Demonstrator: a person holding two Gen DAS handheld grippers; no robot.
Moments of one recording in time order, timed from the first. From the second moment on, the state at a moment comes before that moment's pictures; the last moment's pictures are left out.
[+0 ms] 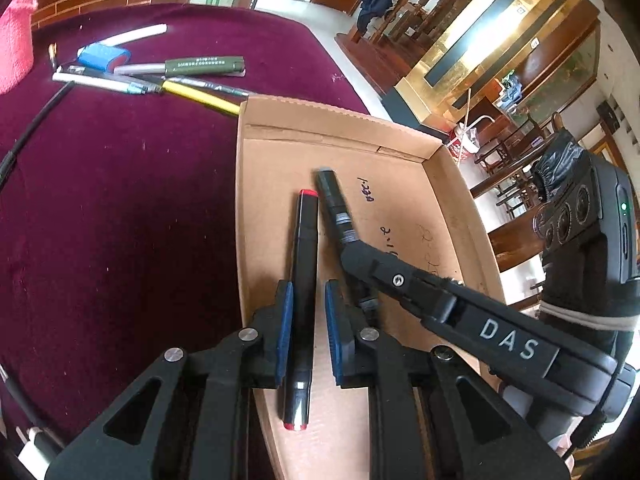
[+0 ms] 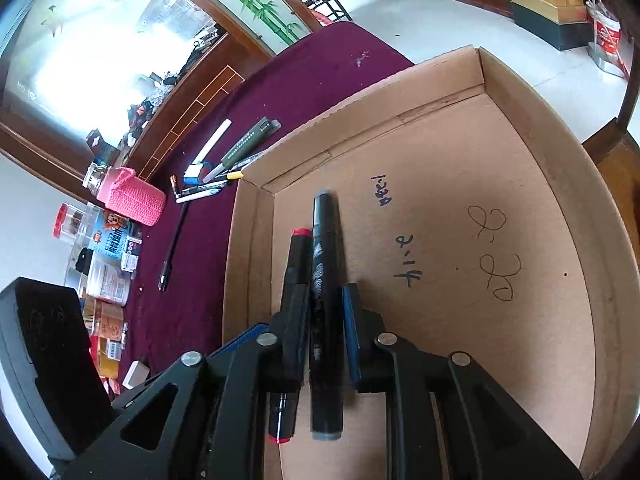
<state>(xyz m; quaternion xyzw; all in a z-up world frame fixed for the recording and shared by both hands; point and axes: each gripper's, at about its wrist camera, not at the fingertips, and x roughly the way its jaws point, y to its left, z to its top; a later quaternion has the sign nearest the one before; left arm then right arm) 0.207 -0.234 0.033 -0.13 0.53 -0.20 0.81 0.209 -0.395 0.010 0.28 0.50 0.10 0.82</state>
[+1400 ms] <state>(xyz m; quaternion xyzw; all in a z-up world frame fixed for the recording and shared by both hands) 0.110 0.033 0.067 -0.16 0.51 0.01 0.84 0.137 -0.276 0.069 0.12 0.41 0.21 0.88</state>
